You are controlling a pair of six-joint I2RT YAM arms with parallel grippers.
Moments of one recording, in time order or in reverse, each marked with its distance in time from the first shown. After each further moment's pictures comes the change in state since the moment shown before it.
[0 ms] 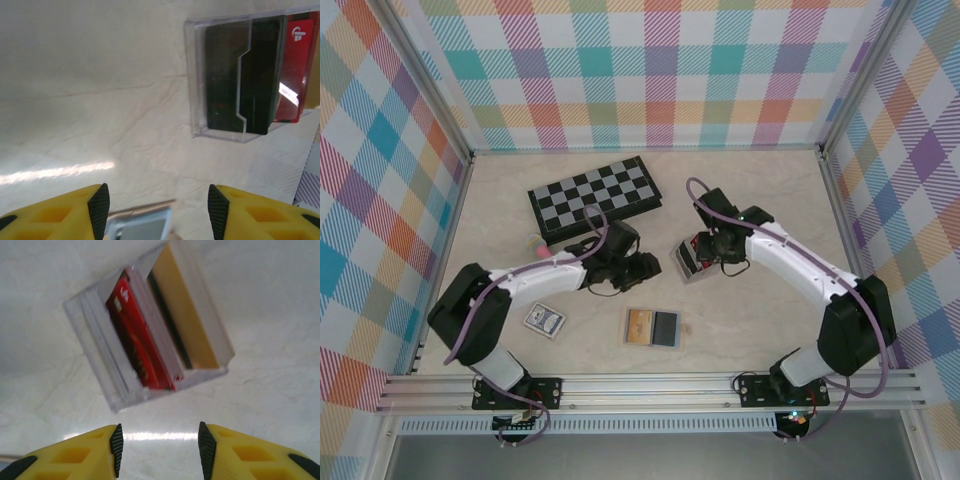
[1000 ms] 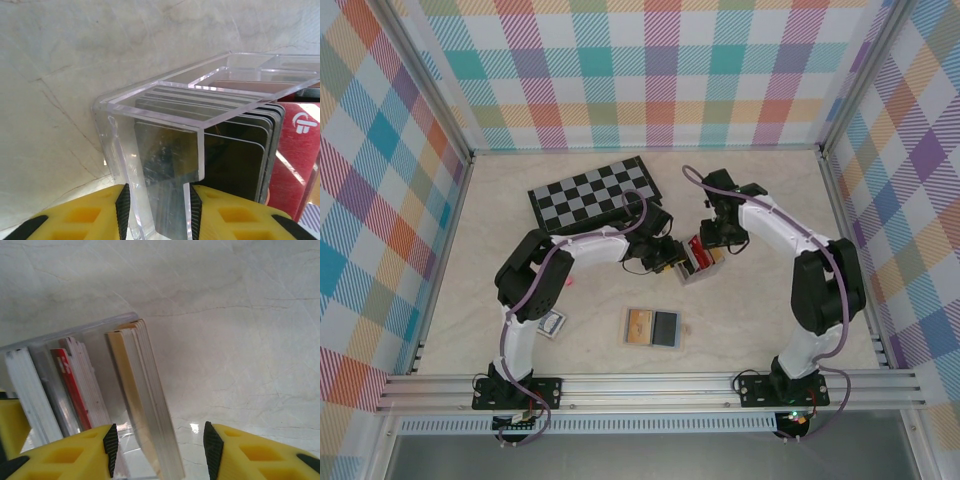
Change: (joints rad) left arm 0.000 0.410 0.381 -0.035 0.068 0.022; right arm -0.135 0.252 0.152 -0.012 -0.066 -0.297
